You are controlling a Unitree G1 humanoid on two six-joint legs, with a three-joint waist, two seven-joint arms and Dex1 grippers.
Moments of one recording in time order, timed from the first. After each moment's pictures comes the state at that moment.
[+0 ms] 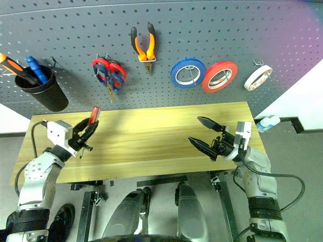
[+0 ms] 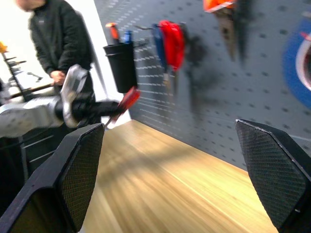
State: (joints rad) left arm -0.06 0.42 0.29 -0.05 -0.29 -0.10 -0.58; right arm -0.18 -0.41 -0.18 0.14 0.67 -0.01 1.31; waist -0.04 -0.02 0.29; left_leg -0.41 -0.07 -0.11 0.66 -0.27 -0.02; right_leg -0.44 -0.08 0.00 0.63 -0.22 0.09
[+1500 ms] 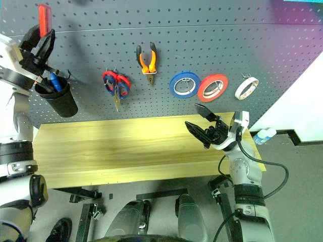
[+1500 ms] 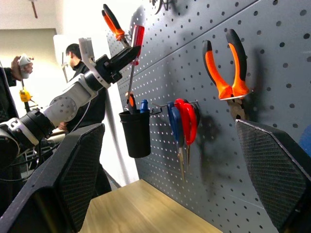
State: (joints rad) left arm -0.73 0.63 0.34 0.36 -0.32 -0.23 -0.60; right arm -0.30 -0.29 -0.22 0.20 0.74 0.04 1.28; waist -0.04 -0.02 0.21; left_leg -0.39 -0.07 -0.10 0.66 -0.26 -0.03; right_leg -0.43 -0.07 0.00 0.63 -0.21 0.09
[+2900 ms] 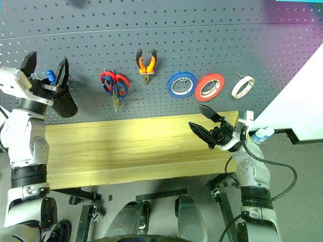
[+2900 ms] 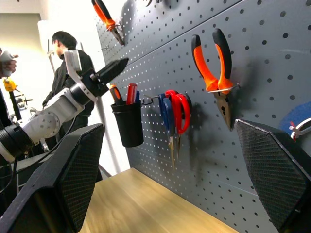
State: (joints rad) left arm -0.49 0.47 0.34 0.09 -0.41 -0.18 -0.44; right arm -0.28 -0.33 -0.24 0.17 0.73 0.07 1.25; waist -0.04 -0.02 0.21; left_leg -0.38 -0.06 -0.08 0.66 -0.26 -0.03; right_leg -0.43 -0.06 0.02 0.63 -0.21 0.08
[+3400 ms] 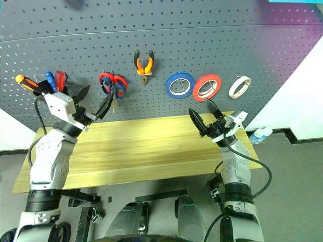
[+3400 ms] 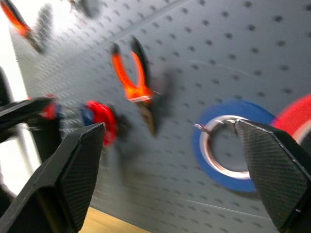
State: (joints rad) left arm -0.19 0.38 0.17 -0.13 -0.38 -0.02 -0.47; right arm -0.32 -0.15 -0.27 0.33 0.52 -0.25 0.89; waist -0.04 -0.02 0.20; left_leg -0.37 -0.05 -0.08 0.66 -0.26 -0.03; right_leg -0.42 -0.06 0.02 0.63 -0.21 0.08
